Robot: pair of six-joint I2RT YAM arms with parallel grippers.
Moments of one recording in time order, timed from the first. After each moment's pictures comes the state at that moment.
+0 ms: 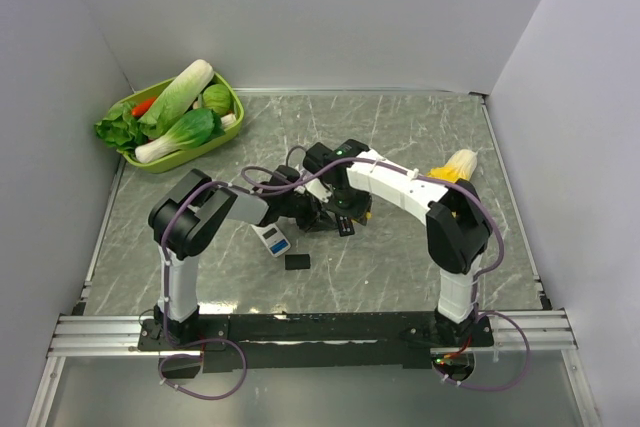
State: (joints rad) left arm -0.63 1.99 0.91 0.36 0.58 -1.09; right arm 0.79 1.89 1.57 -1.26 0.16 -0.35
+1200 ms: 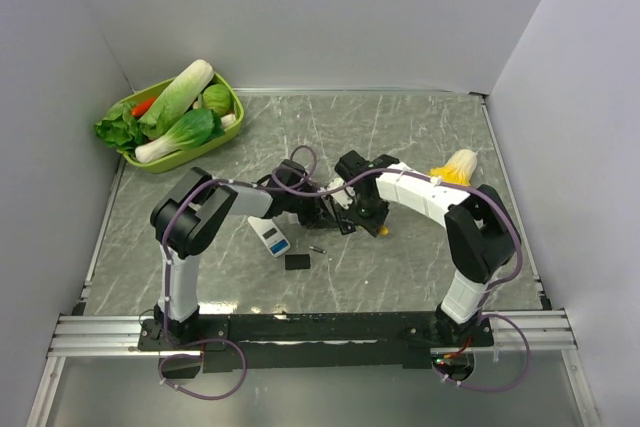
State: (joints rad) left arm -0.63 2.01 1.00 0.20 0.57 -1.05; right arm 0.65 1.73 1.21 -0.97 0.02 -0.41
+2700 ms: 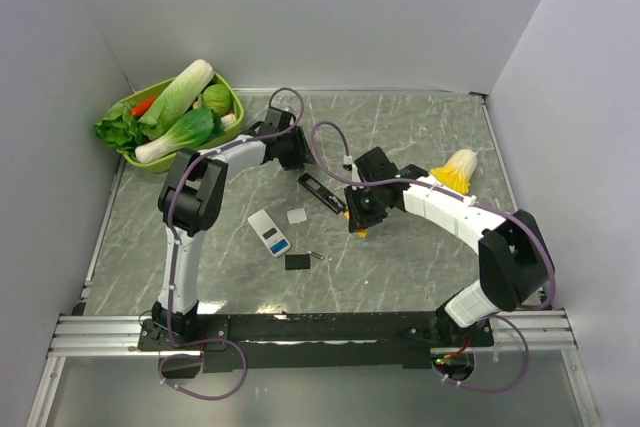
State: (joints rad) left arm -0.43 2.19 1.58 -0.20 0.20 -0.71; right arm 0.58 1.49 1.04 -0.68 -0.21 0.26
